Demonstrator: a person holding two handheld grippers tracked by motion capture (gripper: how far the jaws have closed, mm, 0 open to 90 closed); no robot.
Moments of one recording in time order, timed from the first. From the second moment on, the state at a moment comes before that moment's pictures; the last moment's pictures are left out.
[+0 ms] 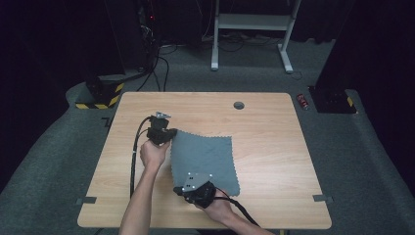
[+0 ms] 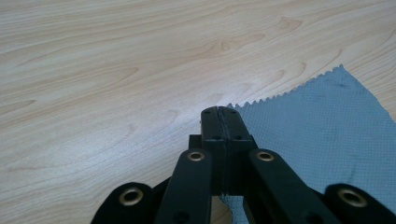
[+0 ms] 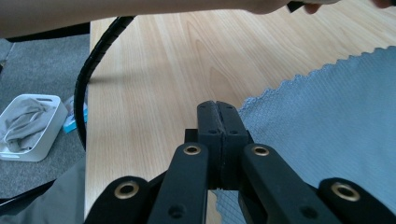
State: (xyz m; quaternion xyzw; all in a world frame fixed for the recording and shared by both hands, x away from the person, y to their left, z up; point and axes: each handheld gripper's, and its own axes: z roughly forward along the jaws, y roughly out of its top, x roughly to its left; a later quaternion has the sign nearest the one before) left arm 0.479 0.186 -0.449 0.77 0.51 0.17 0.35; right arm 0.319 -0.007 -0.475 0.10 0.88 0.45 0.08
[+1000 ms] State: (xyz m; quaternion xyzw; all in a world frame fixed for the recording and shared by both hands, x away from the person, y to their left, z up) left arm 0.511 0.083 -0.482 0.80 0.47 0.13 0.35; right arm 0.322 -0.110 -0.504 0.21 0.86 0.45 0.08
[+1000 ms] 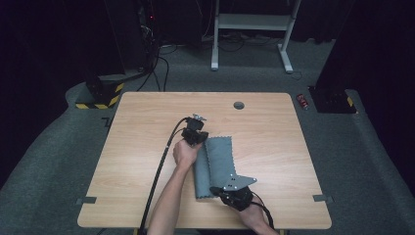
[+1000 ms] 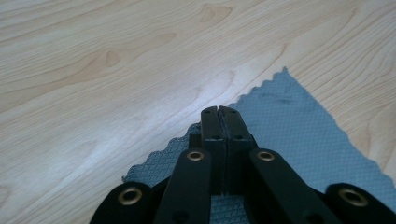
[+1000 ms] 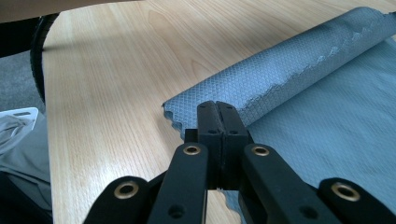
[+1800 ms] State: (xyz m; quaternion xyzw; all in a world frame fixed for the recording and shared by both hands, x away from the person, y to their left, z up) left arm 0.516 0.047 -0.485 0.81 0.45 0.13 0.36; right arm 0.318 -0.149 -0.506 0.24 0.86 0.44 0.10
